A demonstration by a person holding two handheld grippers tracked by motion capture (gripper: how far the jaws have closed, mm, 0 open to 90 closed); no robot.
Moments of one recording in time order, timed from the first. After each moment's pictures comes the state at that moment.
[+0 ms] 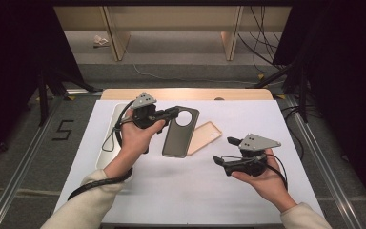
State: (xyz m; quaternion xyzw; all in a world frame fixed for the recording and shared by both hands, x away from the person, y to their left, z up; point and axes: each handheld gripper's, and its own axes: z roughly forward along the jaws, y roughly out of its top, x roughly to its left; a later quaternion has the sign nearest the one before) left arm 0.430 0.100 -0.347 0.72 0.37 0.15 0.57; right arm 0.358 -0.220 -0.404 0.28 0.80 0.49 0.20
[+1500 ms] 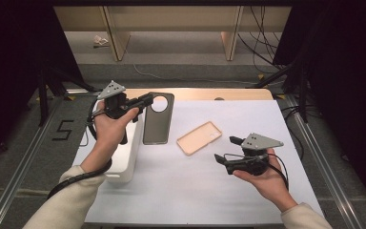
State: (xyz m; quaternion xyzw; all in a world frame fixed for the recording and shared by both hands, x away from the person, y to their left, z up) left arm 0.438 0.163 -0.326 0.68 0.40 0.19 0.59; right arm 0.360 -0.225 -0.405 0.29 0.80 0.49 0.20
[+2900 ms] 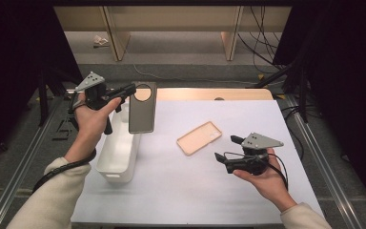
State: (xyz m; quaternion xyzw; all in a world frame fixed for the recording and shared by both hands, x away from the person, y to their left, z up) left arm 0.456 0.208 -0.315 0.66 0.40 0.22 0.60; right arm 0.363 -0.225 -0.408 0.31 0.79 0.49 0.20
